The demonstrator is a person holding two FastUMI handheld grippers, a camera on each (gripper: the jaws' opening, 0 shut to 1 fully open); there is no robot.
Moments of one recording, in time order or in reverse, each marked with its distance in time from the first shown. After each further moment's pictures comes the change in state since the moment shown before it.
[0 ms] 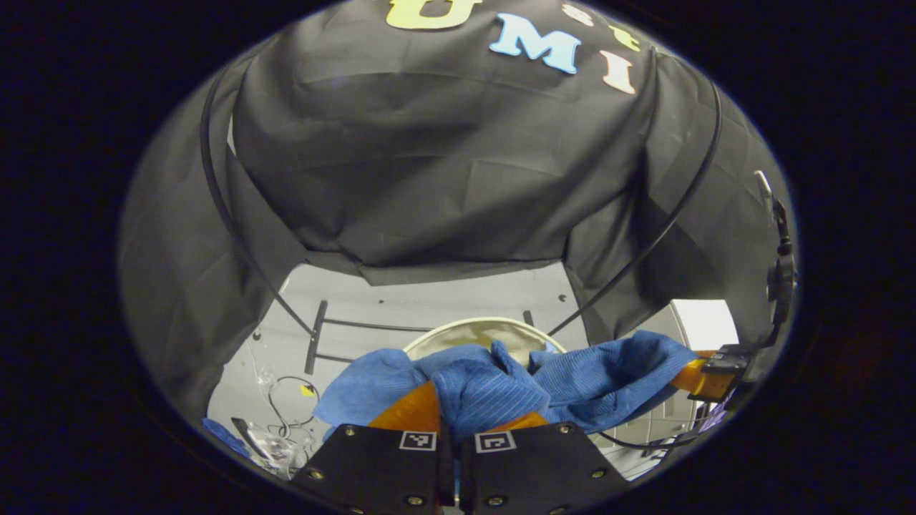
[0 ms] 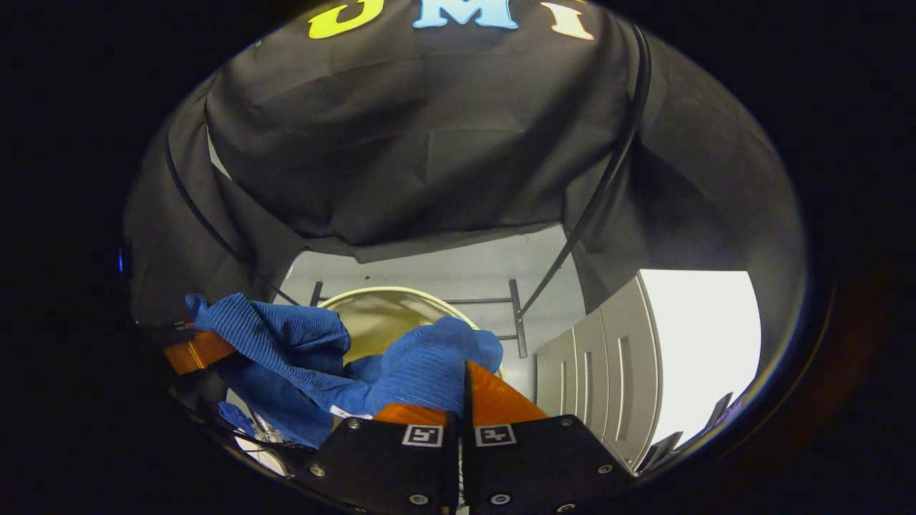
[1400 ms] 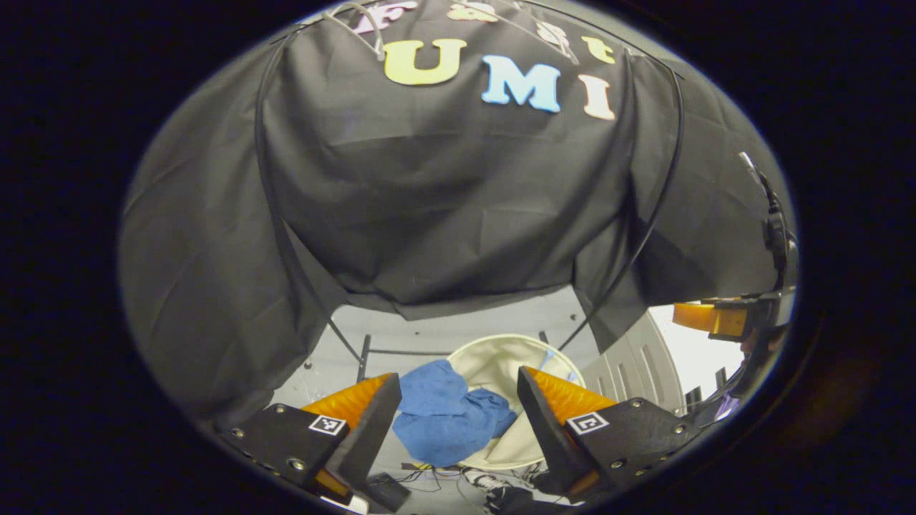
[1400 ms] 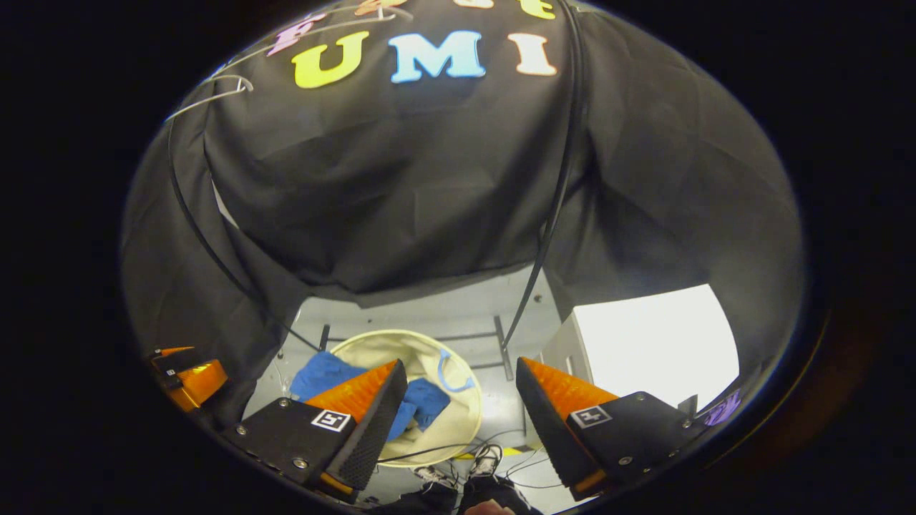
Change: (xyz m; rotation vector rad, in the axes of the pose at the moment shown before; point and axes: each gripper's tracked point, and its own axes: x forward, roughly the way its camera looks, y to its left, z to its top) left arm -0.228 0.004 0.068 0.073 -0.202 0.098; right arm -0.164 -0.042 0.072 0.077 -0.266 -0.042
